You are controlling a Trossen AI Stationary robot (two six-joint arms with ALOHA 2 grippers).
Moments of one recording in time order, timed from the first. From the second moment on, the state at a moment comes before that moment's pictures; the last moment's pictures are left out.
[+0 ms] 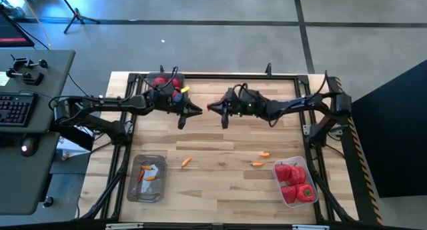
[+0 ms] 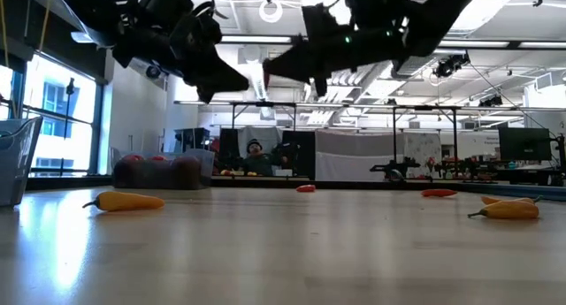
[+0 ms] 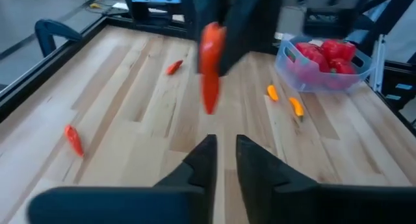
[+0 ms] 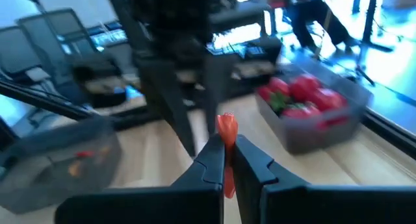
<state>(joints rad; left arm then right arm) 0.38 1.28 0.60 0.30 0.37 -0.01 -0.21 1.67 0.89 0.62 -0.08 0.18</state>
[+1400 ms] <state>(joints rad) 0.32 1.27 0.60 0.41 0.38 -0.04 -0.13 1.65 0.94 0.69 -0.07 0.21</state>
